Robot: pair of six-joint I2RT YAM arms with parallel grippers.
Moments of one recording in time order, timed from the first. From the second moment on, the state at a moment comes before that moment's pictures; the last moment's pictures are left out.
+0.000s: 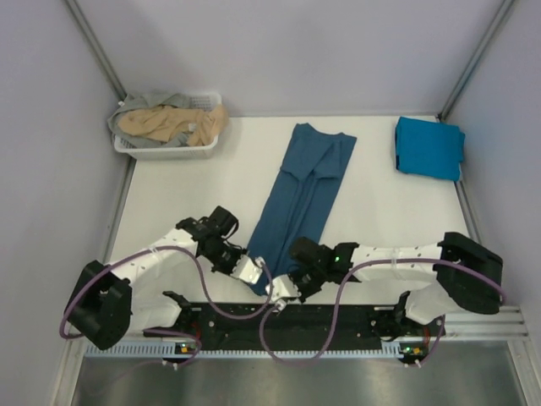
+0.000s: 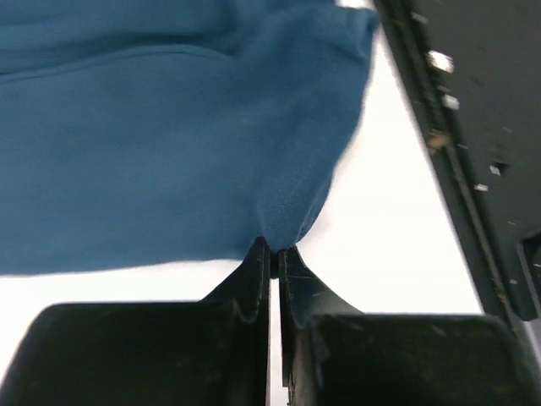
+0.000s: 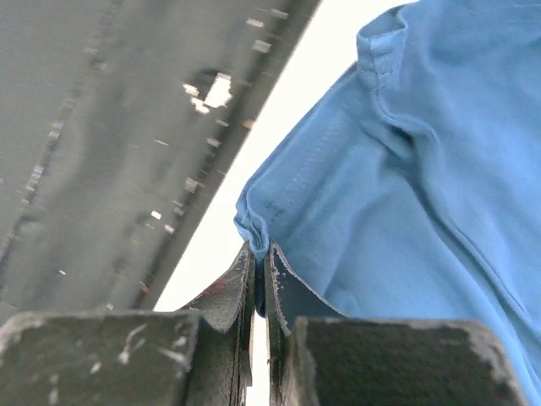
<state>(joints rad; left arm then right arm) -0.58 1.21 0.61 -0.82 0.54 1.47 1.21 1.45 0.71 -0.32 -0.39 -0.88</state>
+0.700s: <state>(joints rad) -0.58 1.81 1.43 -0.66 0.33 0.81 0.55 1.38 0.72 -0.04 -0.32 -0.62</state>
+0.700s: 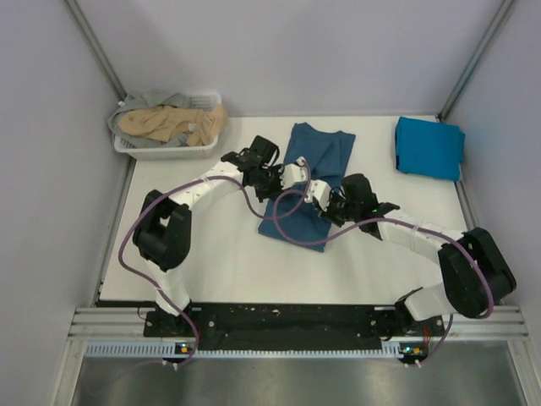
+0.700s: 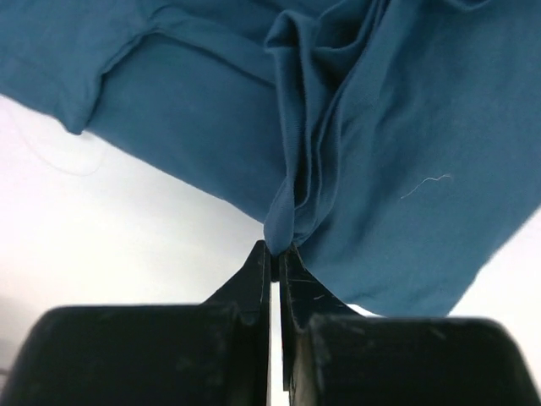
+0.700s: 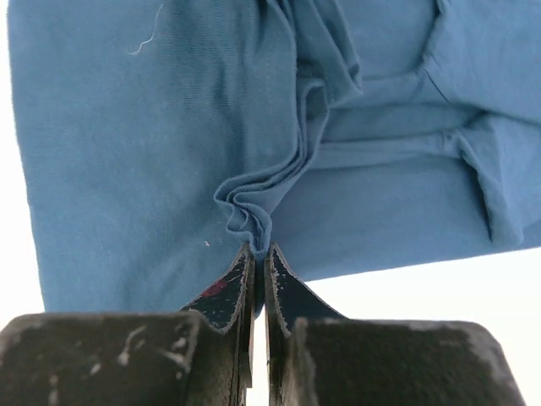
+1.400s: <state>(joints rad) -0.56 2.05 1.60 -0.54 0.16 0.68 0.43 1.62 0.82 0.08 -0.29 -0.62</state>
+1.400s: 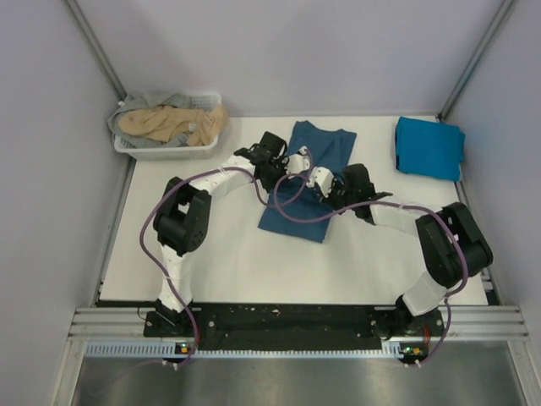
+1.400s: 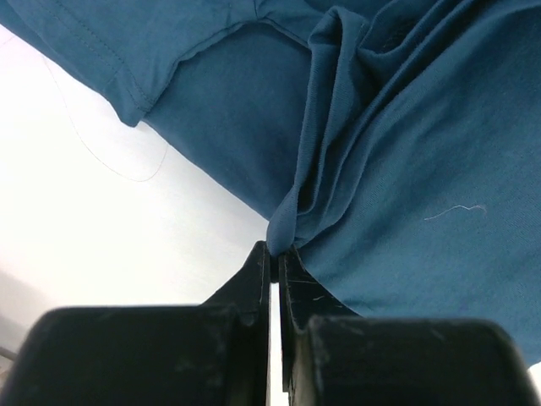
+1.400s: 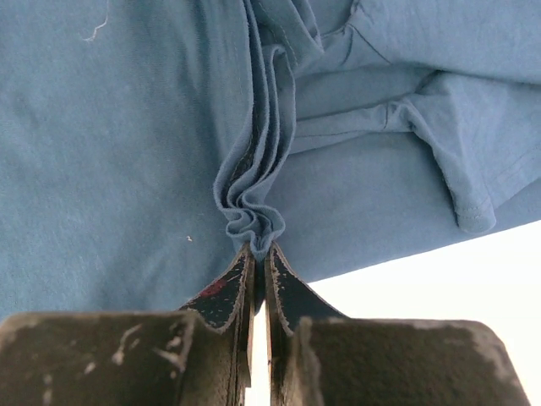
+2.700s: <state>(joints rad) -0.50 1.67 1.02 -0.44 0.57 1.21 0.68 1.35 0.61 -0.13 -0.27 -0.94</state>
